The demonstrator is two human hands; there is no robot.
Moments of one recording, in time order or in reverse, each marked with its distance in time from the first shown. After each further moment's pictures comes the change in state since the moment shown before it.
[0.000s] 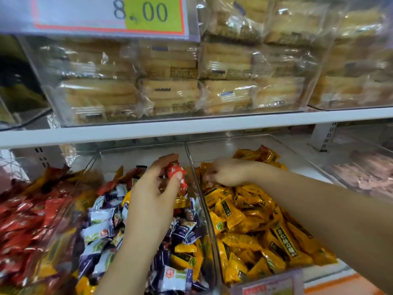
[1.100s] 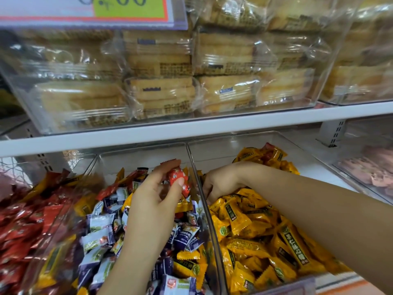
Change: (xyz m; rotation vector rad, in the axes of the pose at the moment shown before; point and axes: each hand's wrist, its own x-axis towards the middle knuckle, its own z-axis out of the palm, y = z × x) left_hand 0.002 -0.003 0.002 0.024 -0.021 0.013; right_hand 0.018 -0.011 0.008 -0.057 -0.255 -0.083
